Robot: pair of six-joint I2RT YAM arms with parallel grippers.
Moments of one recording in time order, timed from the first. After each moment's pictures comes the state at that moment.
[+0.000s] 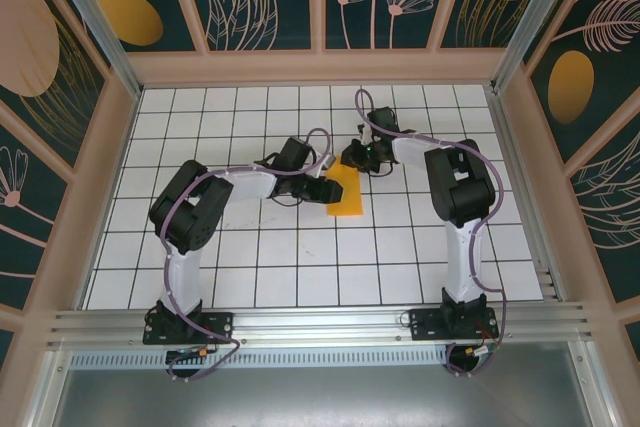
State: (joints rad) left arm -0.61 2.02 1.16 -0.06 0.63 -0.45; right arm 0.36 2.13 1.38 -0.28 -0.49 0.56
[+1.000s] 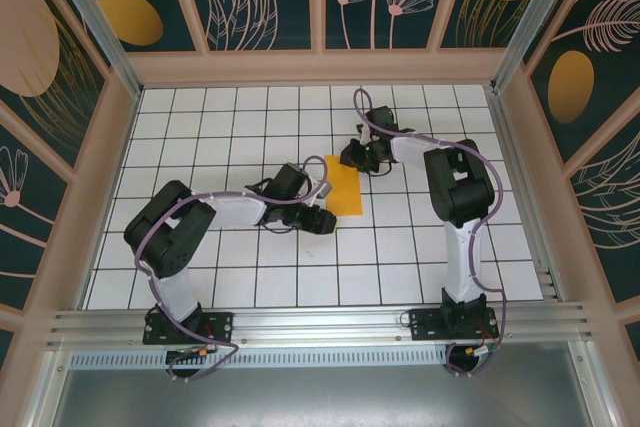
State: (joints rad) left arm -0.70 1.79 0.89 -0.05 0.58 -0.43; right arm 0.37 2.13 1.40 -0.30 -0.47 0.56
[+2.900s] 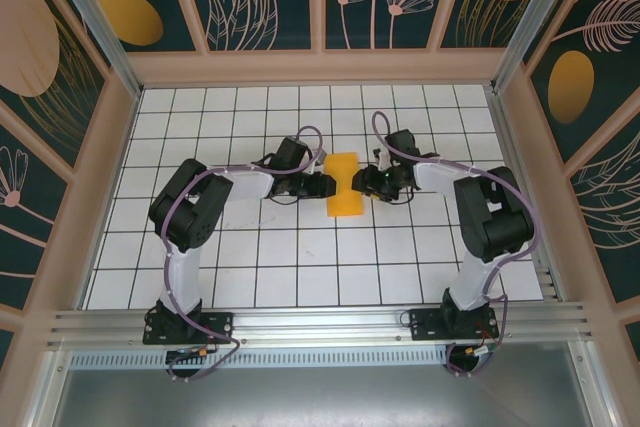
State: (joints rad) left arm -0.58 2.03 1.14 0.01 0.53 -0.56; right arm 0.35 1.79 0.99 -0.32 -0.51 0.53
